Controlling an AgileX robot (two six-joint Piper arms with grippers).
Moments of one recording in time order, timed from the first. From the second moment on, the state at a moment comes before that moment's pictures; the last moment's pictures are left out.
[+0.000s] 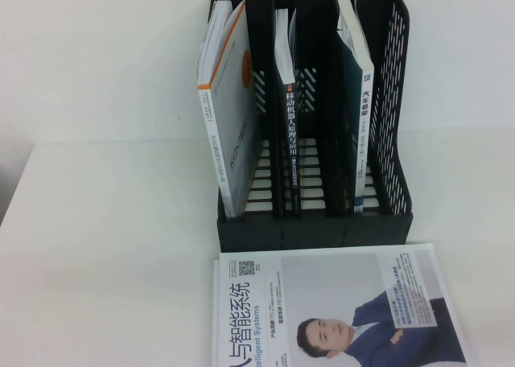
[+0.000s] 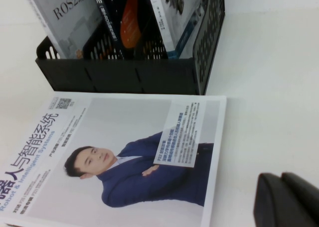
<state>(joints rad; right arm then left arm) 0.46 0.14 -0.32 -0.10 0.70 0.32 -0.18 0.13 -0.25 1.27 0.02 -1.54</state>
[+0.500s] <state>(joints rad) 0.46 0.14 -0.32 -0.10 0.70 0.32 -0.15 0.08 -0.23 0.53 0.10 -0.75</state>
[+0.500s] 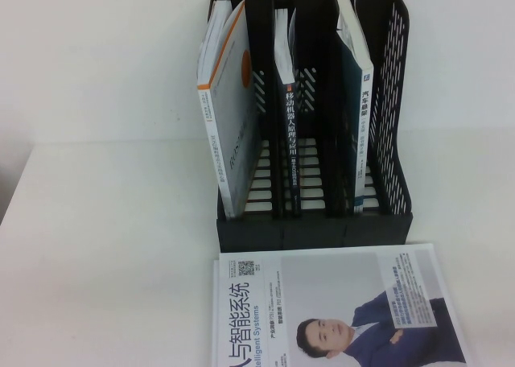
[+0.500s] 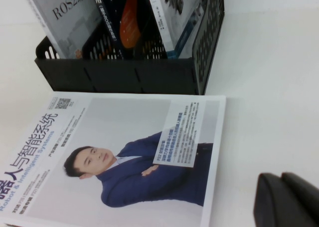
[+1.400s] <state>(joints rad) 0.46 0.14 -0.32 -0.10 0.70 0.32 0.00 -0.01 0.01 0.01 0.37 -0.25</state>
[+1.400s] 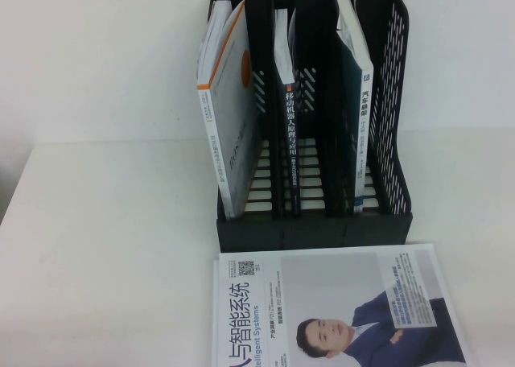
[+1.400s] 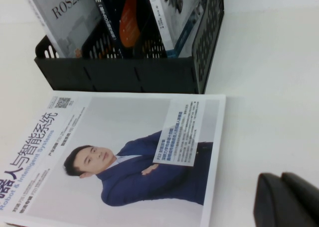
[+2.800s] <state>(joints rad) 0.46 0.14 -0.32 -0.10 0.70 0.32 -0.08 -0.01 0.01 0.04 0.37 -0.22</state>
